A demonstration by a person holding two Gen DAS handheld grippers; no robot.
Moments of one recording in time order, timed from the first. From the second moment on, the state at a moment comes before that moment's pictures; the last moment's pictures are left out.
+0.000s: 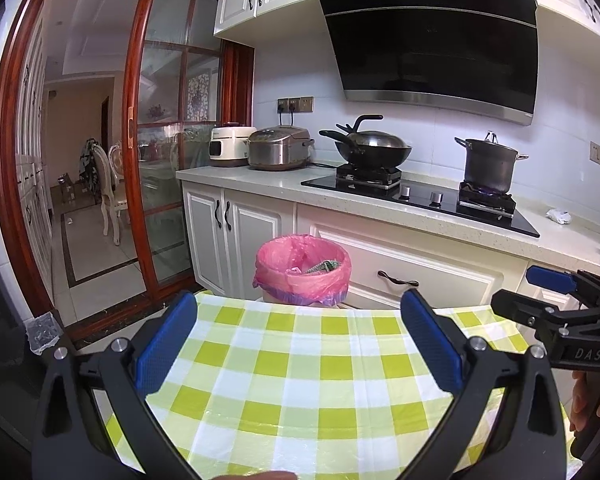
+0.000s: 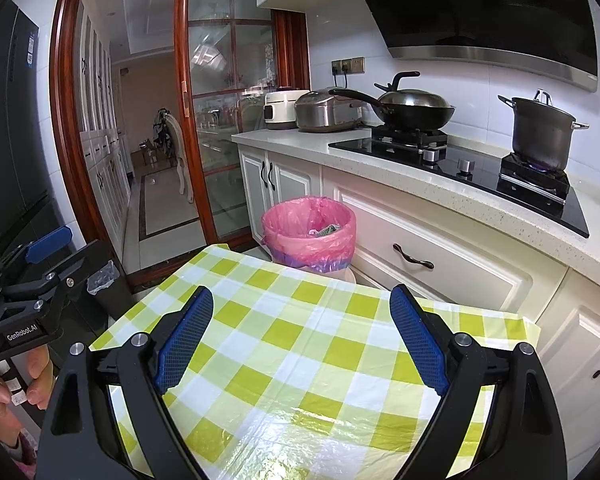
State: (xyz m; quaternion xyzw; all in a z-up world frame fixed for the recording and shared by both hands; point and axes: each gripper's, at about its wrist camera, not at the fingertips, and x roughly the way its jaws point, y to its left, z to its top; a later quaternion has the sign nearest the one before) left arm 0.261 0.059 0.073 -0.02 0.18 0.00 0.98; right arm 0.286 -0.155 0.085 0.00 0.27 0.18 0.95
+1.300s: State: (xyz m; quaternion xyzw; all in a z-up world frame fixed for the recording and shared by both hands) left arm 0.255 0.052 0.071 0.00 0.18 0.00 0.98; right arm 0.280 -0.153 0.088 0.00 0.26 0.17 0.95
